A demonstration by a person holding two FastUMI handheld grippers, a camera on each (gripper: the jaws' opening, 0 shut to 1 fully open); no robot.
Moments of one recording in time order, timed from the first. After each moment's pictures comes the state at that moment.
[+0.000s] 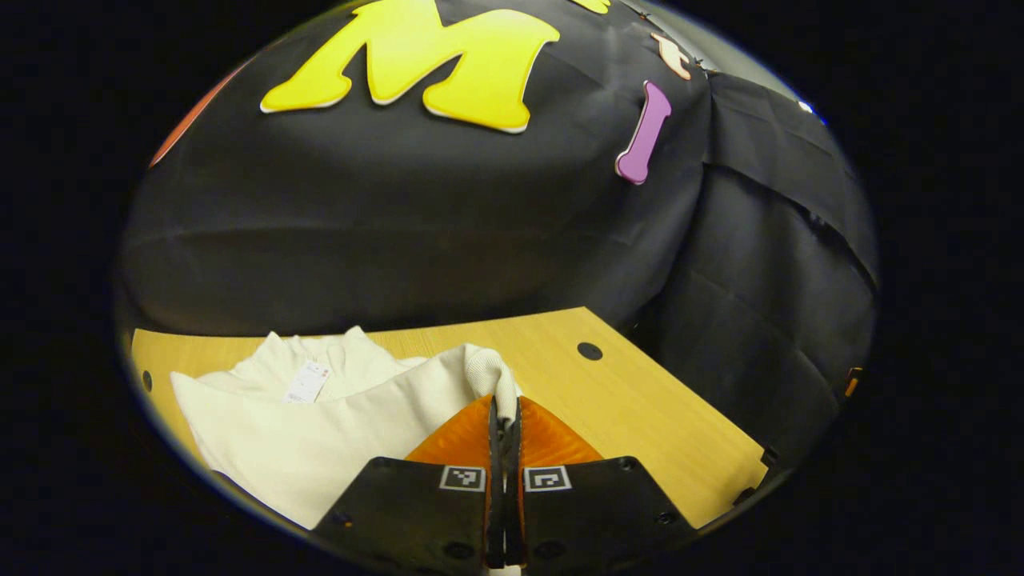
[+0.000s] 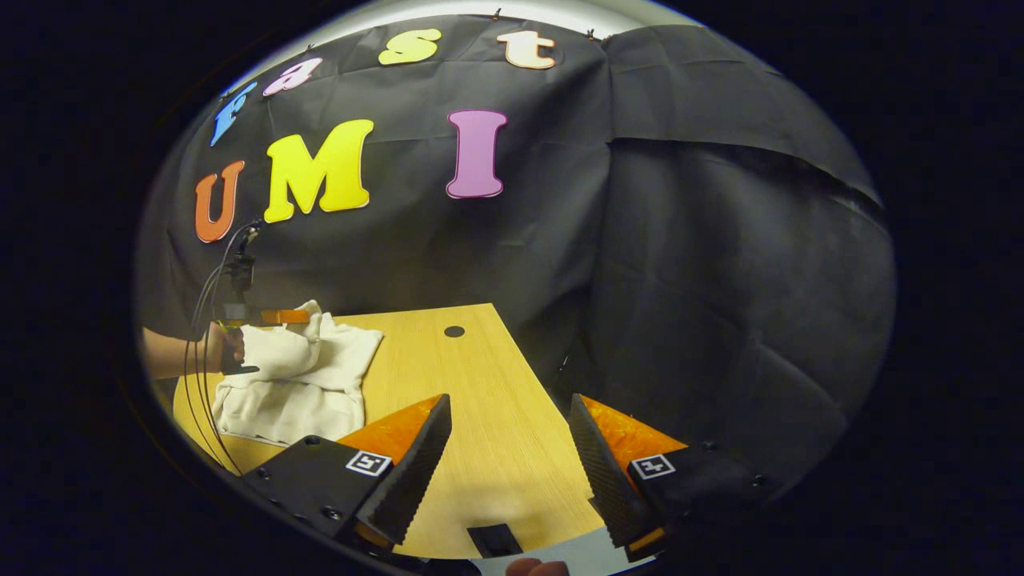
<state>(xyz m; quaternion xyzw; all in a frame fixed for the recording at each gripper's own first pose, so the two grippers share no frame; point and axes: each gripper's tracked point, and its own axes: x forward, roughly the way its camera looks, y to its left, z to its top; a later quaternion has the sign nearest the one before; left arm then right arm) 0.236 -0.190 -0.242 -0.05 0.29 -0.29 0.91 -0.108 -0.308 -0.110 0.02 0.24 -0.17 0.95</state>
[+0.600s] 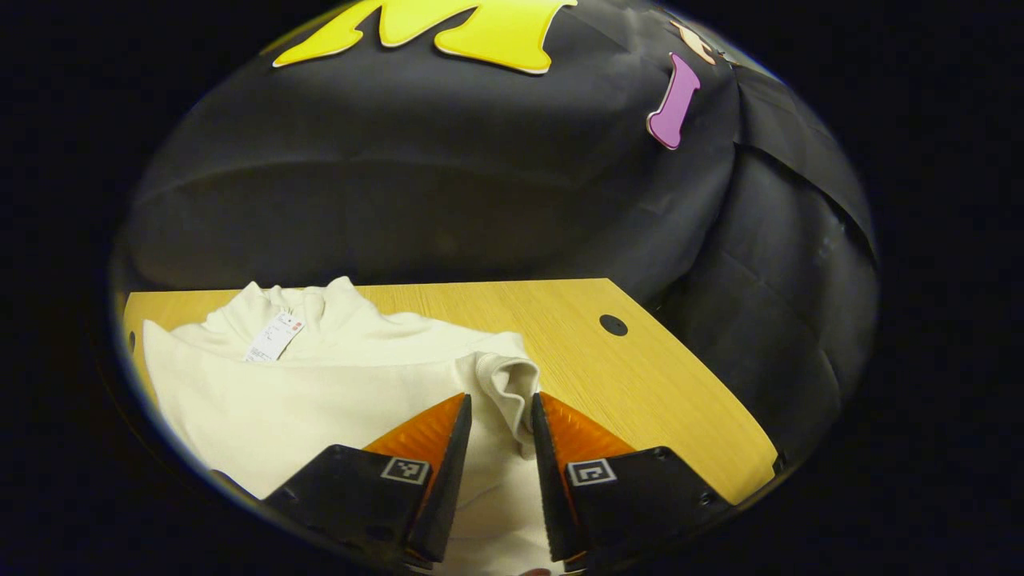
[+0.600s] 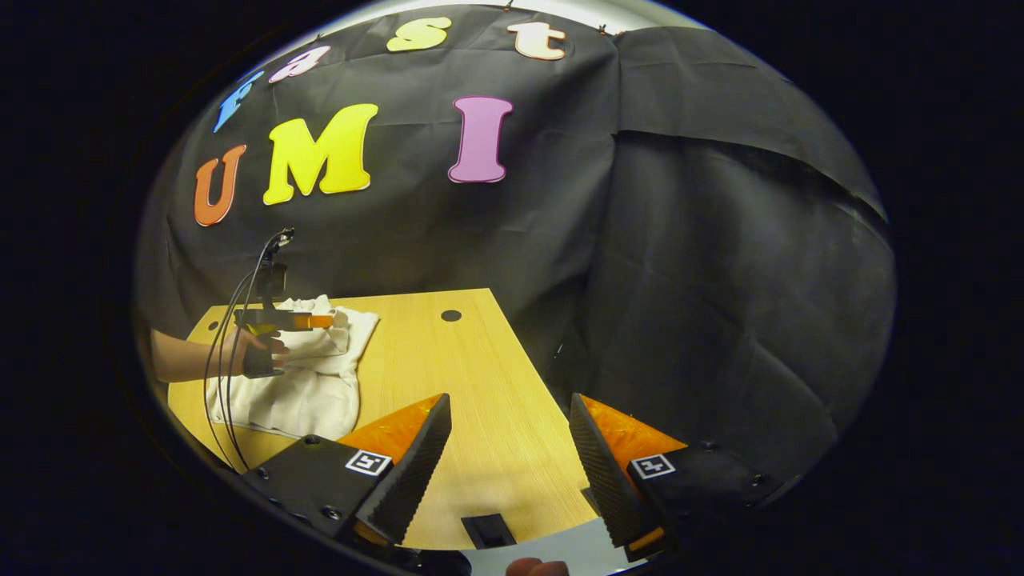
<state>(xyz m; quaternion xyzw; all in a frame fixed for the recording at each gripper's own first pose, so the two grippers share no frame) 0.238 -0.206 -0.277 -0.07 0.31 -0.26 0.91 -0.103 -0.295 -0.107 0.00 0.26 -0.16 0.95</state>
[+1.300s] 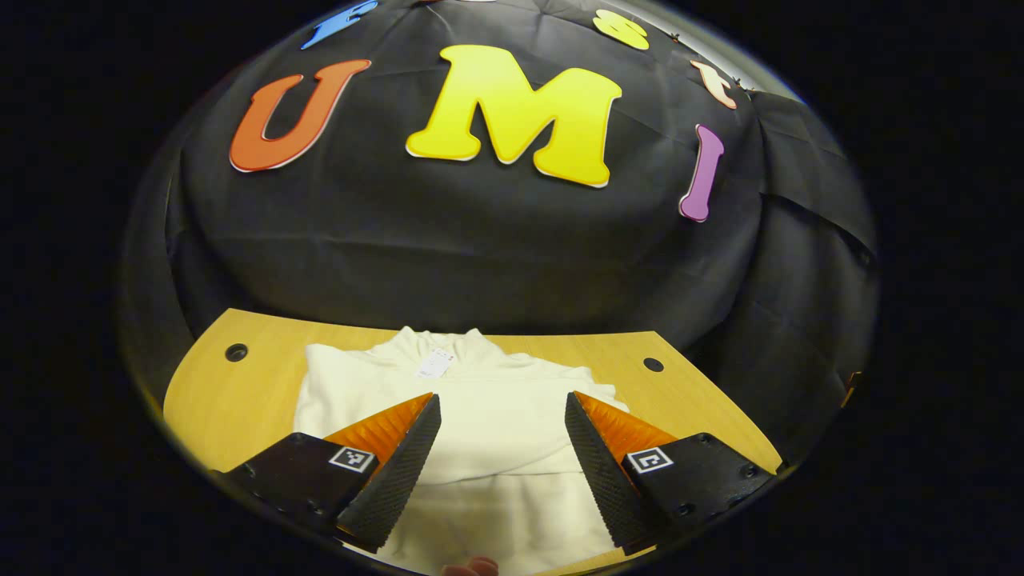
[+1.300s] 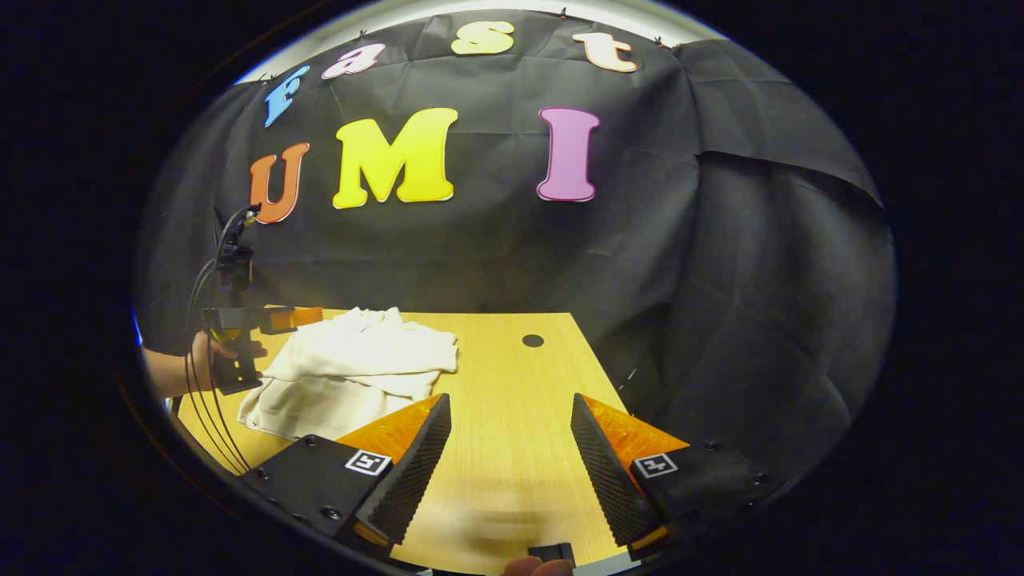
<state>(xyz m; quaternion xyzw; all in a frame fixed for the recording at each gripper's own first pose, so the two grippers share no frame) 0.143 -0.033 -0.168 -0.06 0.22 -0.12 0.97 -0.031 -0.195 -0.113 0.00 0.24 -0.04 0.97</state>
